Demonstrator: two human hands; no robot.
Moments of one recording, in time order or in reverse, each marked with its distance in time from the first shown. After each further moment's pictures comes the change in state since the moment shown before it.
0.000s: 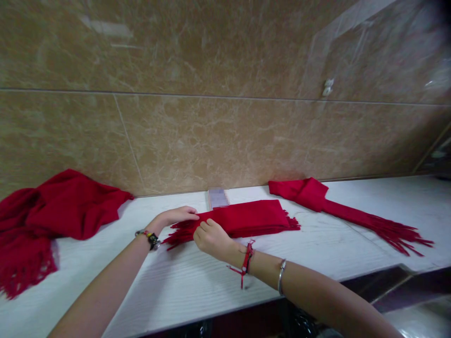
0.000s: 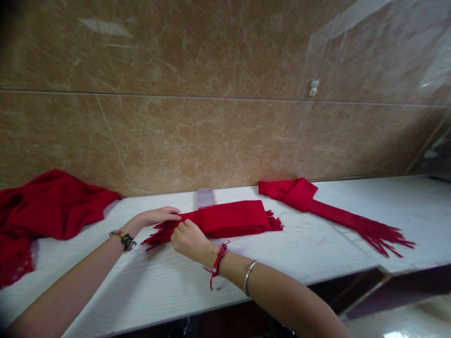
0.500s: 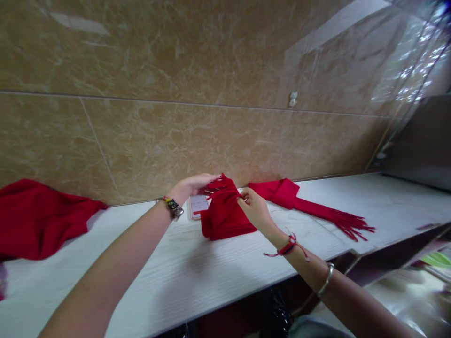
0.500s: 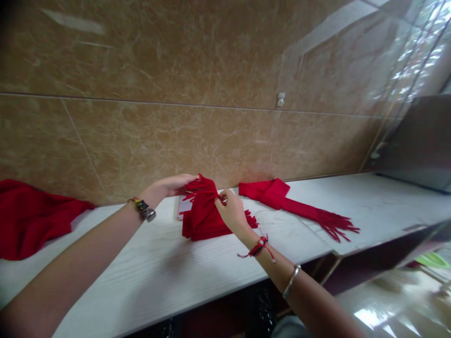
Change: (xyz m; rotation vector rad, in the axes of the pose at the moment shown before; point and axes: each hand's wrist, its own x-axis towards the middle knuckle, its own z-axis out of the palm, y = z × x) left_hand 0.058 0.167 -0.010 -0.505 0.013 0.095; right_hand -0.094 0.101 -0.070 0.581 0.418 1.117
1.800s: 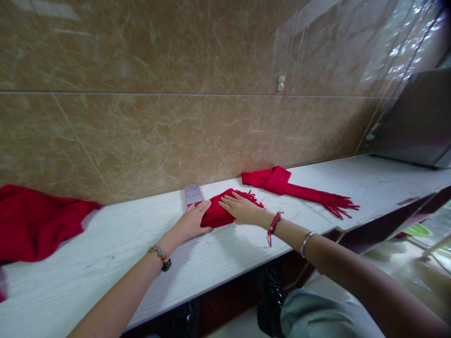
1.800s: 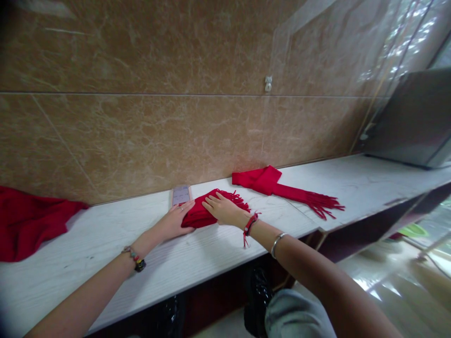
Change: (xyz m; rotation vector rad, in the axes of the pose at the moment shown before) left_hand -0.037 -0.122 0.048 1.171 0.170 0.379; right_hand -0.008 0.042 -0.003 -0.842 -0.577 -0.917
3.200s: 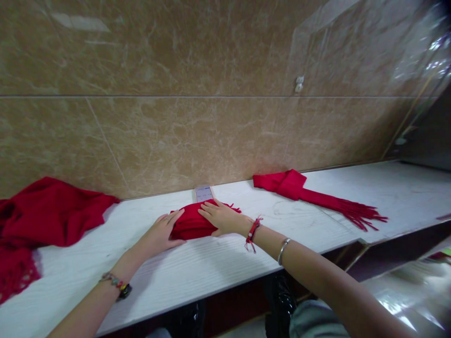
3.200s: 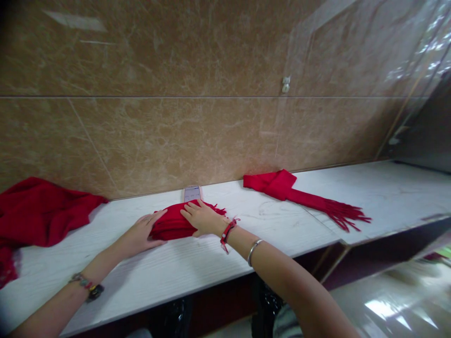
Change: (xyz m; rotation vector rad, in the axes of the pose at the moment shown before) left_hand -0.102 -0.057 -0.027 0.137 0.081 -0.119; right_hand 0.074 -0.049 0.000 0.118 0.086 -0.163
